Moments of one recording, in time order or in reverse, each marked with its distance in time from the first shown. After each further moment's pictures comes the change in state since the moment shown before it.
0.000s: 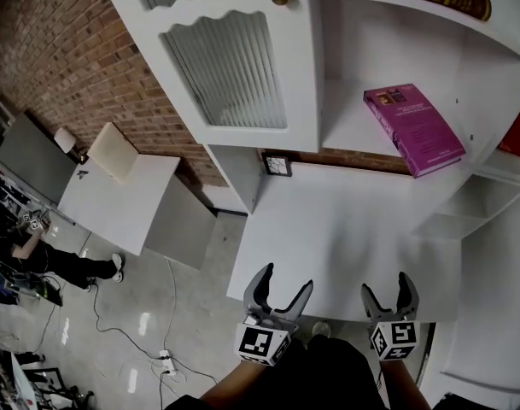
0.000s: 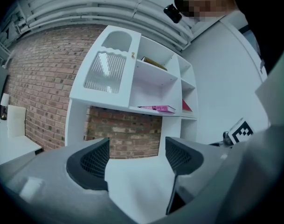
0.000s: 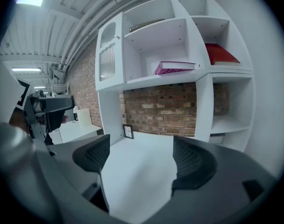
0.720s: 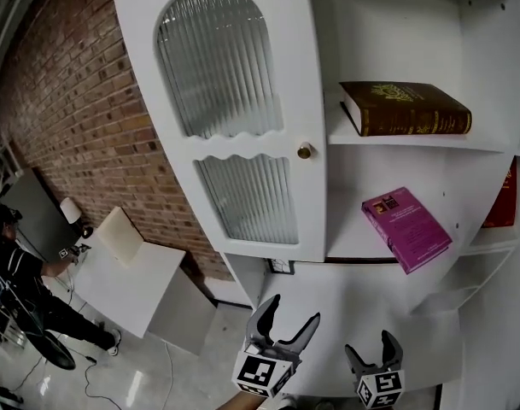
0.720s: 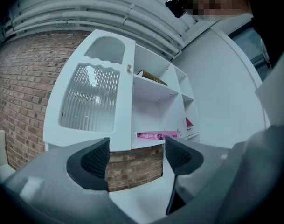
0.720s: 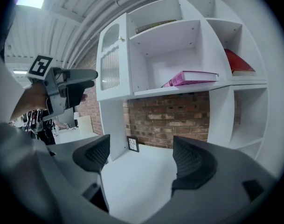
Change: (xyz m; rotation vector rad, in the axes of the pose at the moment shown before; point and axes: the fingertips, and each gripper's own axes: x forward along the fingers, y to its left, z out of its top) left arm 0.075 0.033 0.151 0.120 -0.133 -0.136; right arm 0.048 0.047 0.079 0.000 -0.070 0.026
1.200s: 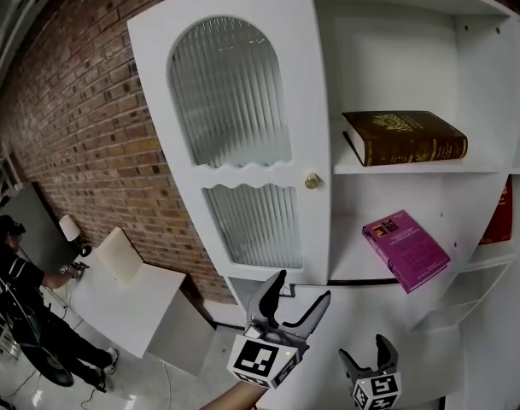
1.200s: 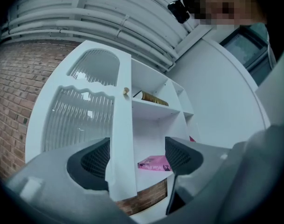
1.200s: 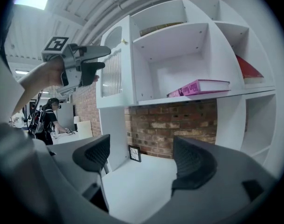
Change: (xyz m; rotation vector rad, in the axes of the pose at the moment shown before) left arm 0.043 0.018 0.112 0.051 -0.164 -0.069; right arm 0.033 0.019 0.044 -0.008 -0.074 0.016
